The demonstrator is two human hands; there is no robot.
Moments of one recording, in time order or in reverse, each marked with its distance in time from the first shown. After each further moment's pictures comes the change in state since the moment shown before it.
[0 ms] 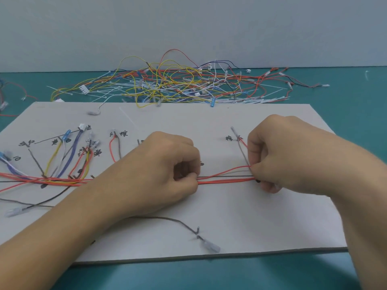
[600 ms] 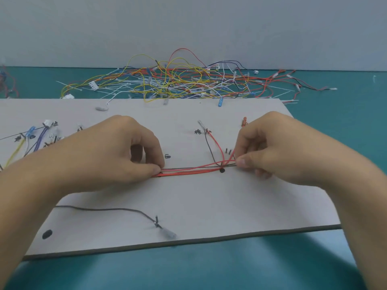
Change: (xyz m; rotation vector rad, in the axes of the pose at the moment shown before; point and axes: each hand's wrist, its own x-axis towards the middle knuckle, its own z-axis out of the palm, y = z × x) left_hand -0.030 -0.046 -0.051 0.008 -0.126 -0.262; right_hand 0.028 0.004 0.013 0.244 0.018 -0.236
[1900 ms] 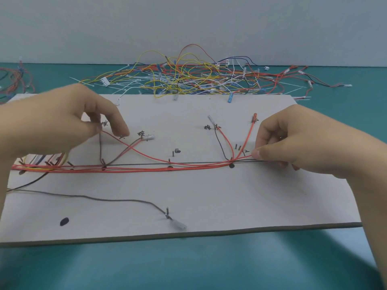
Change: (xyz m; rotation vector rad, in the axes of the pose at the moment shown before) left_hand -0.025 -0.064 -0.056 0.272 0.115 -0.256; right_hand 0.005 0.014 -0.008 0.044 0.015 0.059
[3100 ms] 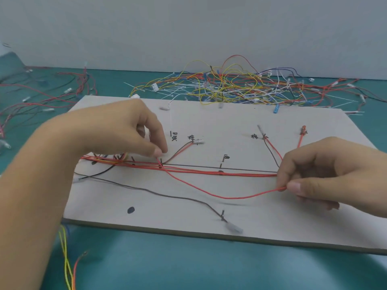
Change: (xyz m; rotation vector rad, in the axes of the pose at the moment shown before) left_hand -0.023 0.008 -0.013 -0.227 -0.220 -0.055; right_hand -0.010 -0.014 0.023 0.252 -0.371 -0.321
